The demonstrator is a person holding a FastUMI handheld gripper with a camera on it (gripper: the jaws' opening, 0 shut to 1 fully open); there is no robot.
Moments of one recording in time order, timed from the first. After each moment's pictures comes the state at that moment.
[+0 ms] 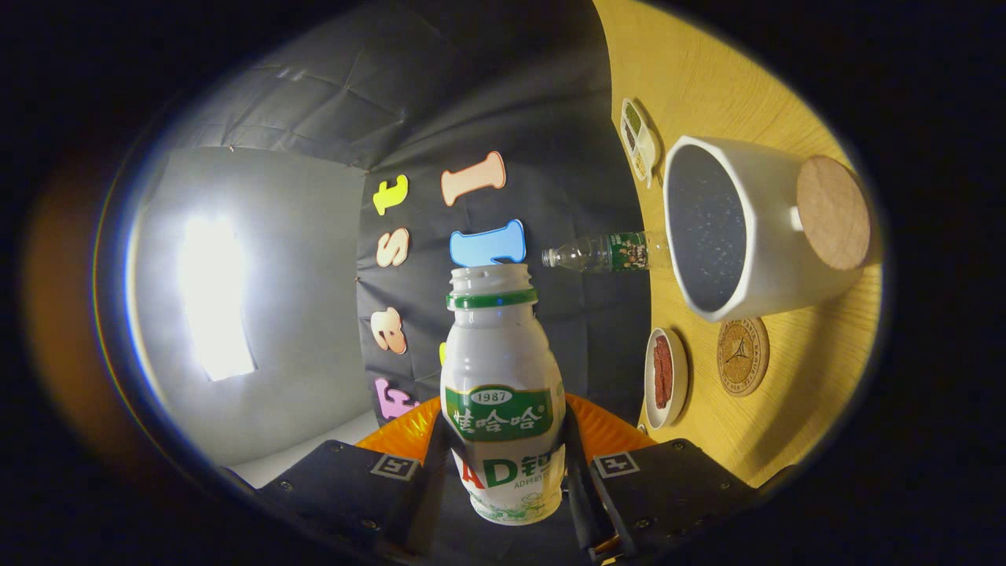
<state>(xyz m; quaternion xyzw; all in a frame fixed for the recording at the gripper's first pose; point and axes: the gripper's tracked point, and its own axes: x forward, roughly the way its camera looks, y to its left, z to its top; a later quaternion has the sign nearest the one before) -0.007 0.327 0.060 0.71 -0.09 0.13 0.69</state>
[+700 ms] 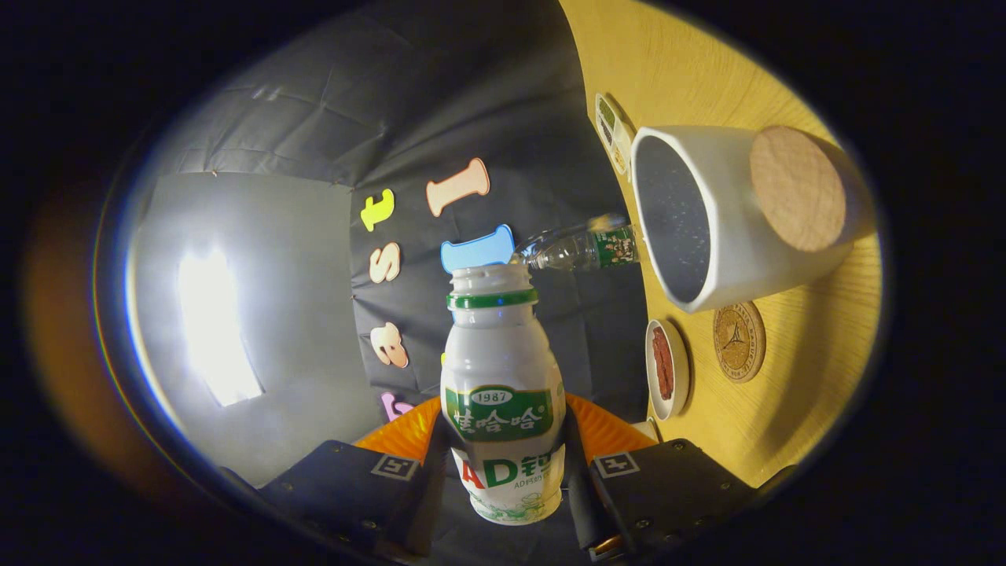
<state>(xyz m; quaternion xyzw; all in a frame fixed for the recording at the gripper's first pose) -0.005 0.328 0.057 0.74 -0.09 0.13 0.65</state>
